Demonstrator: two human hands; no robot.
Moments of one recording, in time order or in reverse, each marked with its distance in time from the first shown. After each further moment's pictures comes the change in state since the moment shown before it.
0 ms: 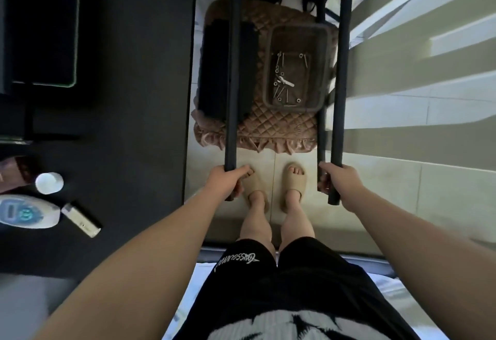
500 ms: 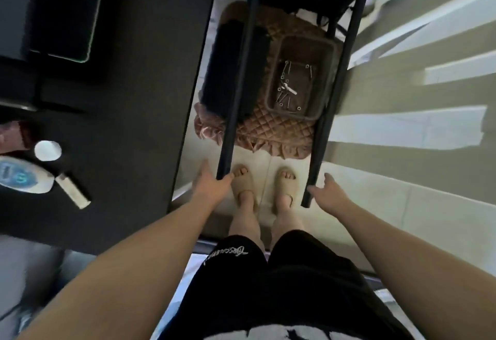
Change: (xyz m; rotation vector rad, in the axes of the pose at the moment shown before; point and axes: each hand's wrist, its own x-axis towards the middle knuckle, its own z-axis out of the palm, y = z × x) left_hand -0.006 -0.038 0.006 0.272 0.241 0.013; right_hand -0.008 0.001 -0.013 -0.835 -0.099 -0.160
